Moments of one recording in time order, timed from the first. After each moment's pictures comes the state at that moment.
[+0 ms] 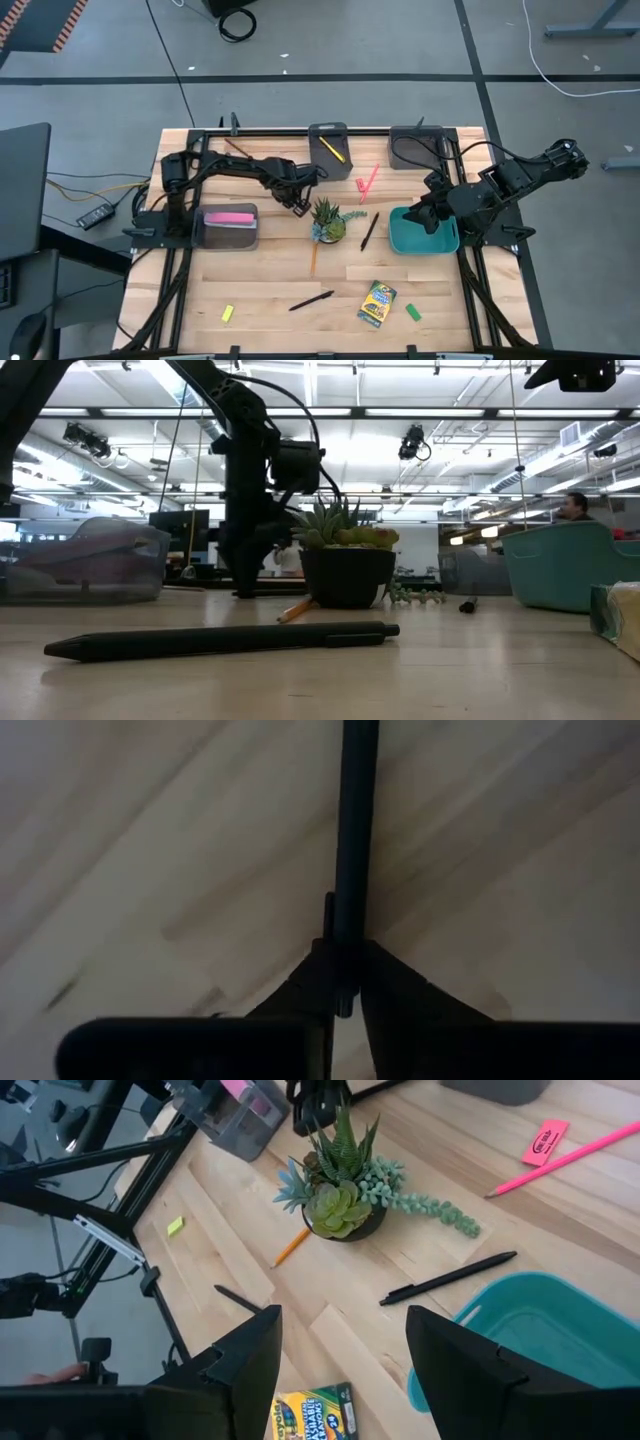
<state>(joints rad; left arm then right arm) 0.26 1.94 1.24 -0.76 -0.09 -0.57 0.41 0.88 1.07 -1.00 0.35 1.19</state>
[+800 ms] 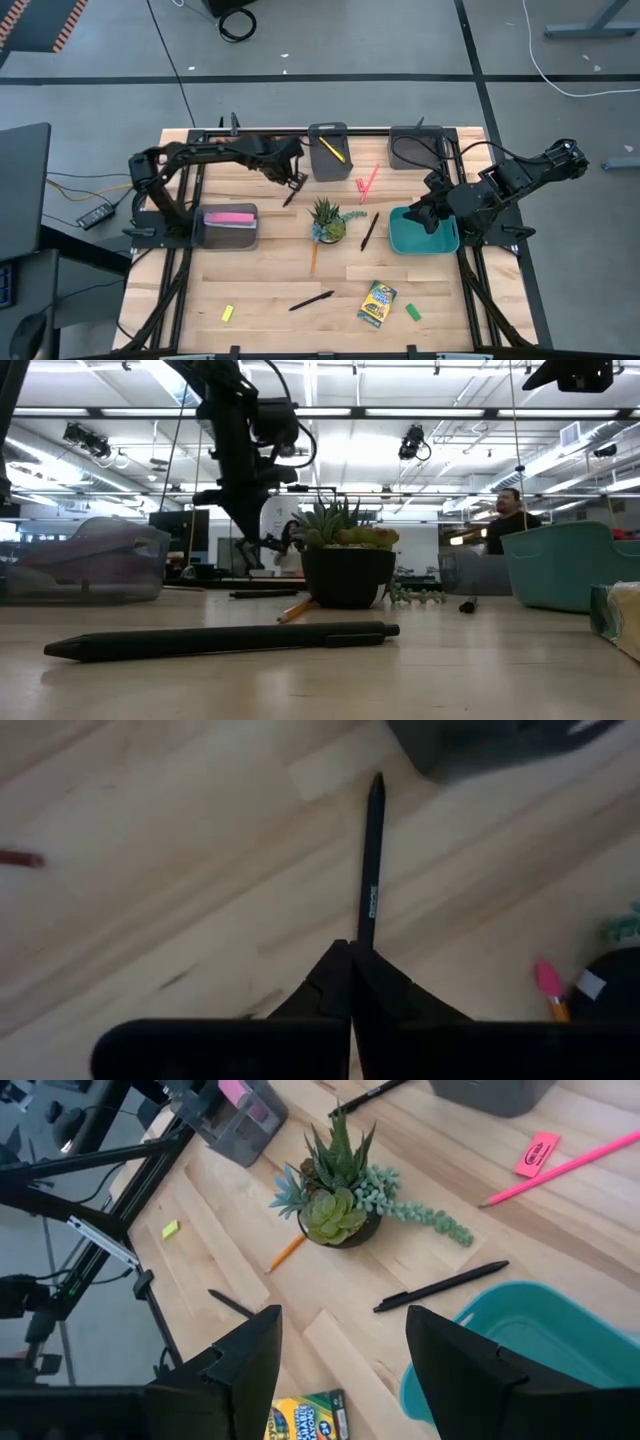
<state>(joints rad) 0.38 1.71 1.25 -0.79 -0.08 -0.64 0.41 0.88 1.07 -1.00 0.37 1.17</state>
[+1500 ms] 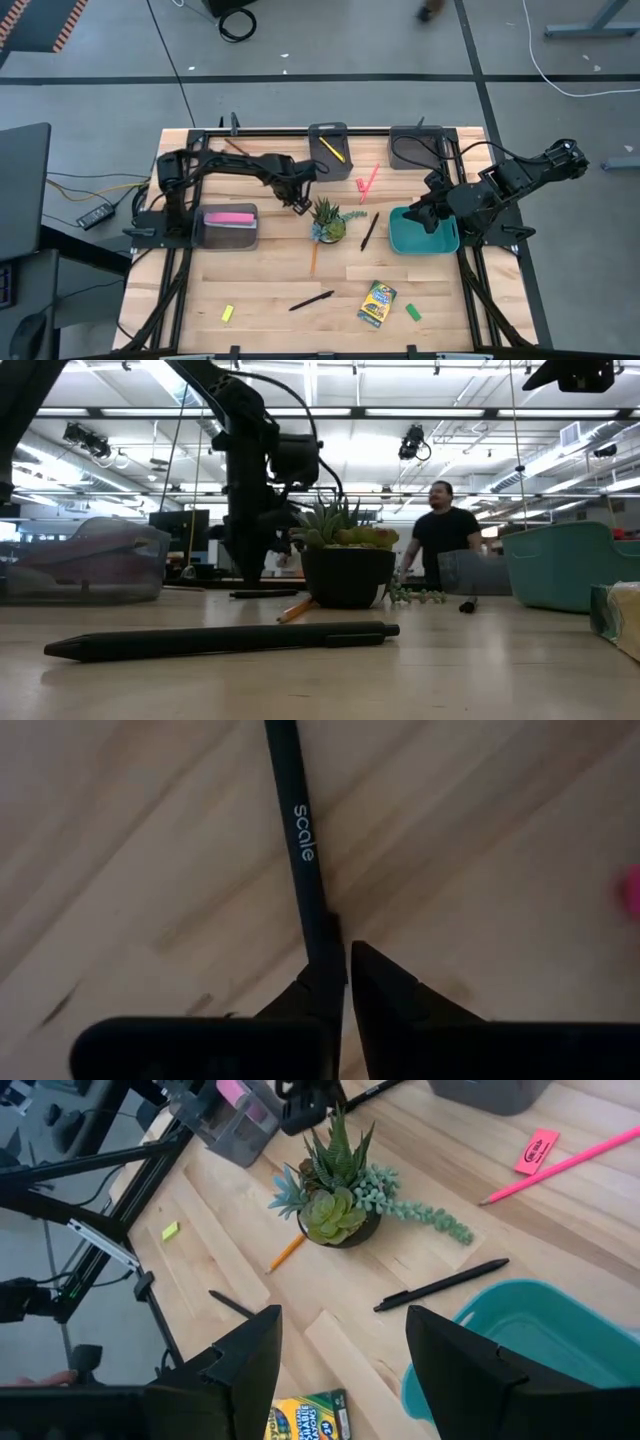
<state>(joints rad) 0.28 1.91 1.25 -0.74 -0.04 -0.51 0.41 0.88 1.07 -1.00 0.37 1.19</state>
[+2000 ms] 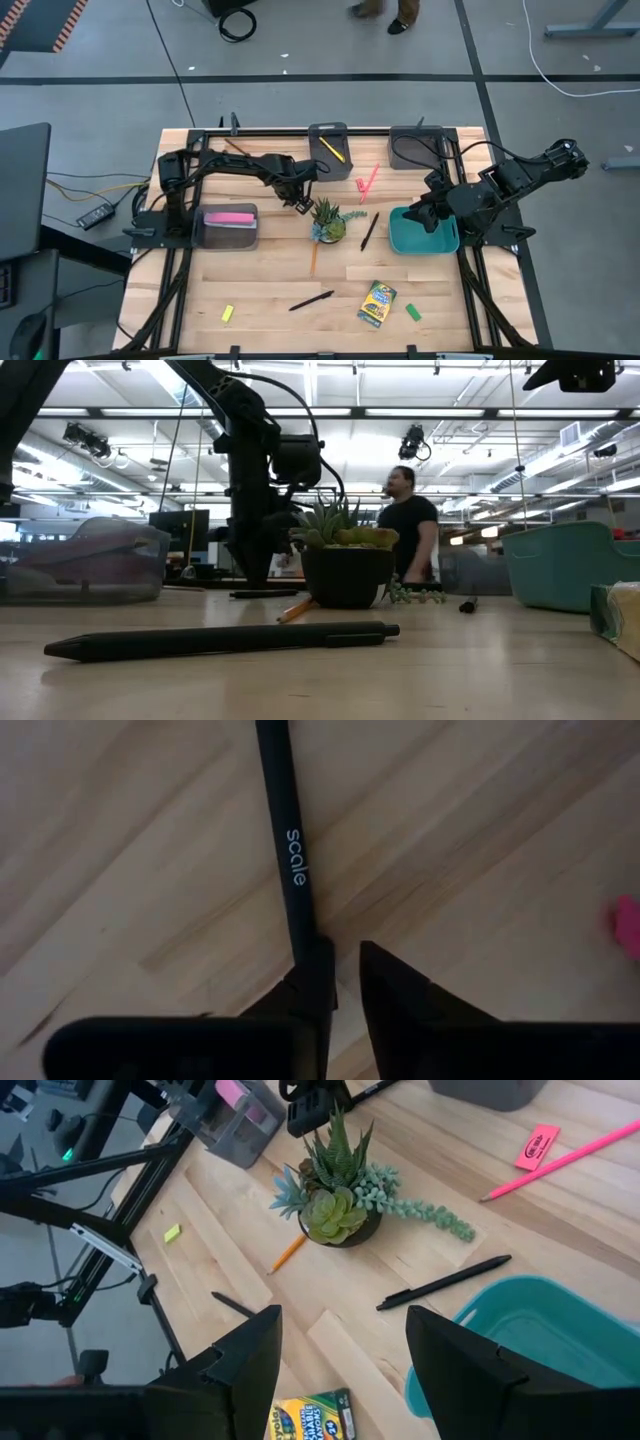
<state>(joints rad) 0.28 1.92 1.25 -0.71 -0.05 -0.54 0.41 0.88 1.07 -1.00 0.36 1.20</state>
